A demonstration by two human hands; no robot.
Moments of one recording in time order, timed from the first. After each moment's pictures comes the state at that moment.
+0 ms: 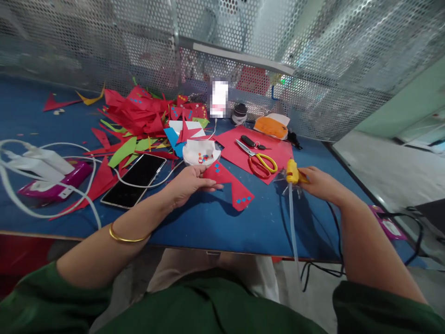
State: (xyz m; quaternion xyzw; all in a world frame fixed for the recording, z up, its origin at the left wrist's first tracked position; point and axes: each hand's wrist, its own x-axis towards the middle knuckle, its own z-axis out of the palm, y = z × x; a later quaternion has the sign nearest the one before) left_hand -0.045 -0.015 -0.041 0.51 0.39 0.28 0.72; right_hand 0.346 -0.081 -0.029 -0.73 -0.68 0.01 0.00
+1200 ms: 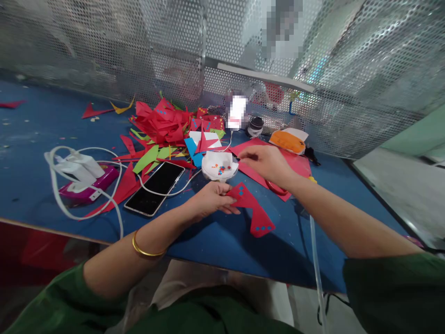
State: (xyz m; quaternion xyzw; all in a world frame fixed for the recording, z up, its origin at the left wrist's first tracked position) left_hand -0.047 -0.019 -0.045 0.54 0.35 0.22 0.73; right_hand 0.147 0.016 0.021 -0.55 -0.80 0.09 0.24
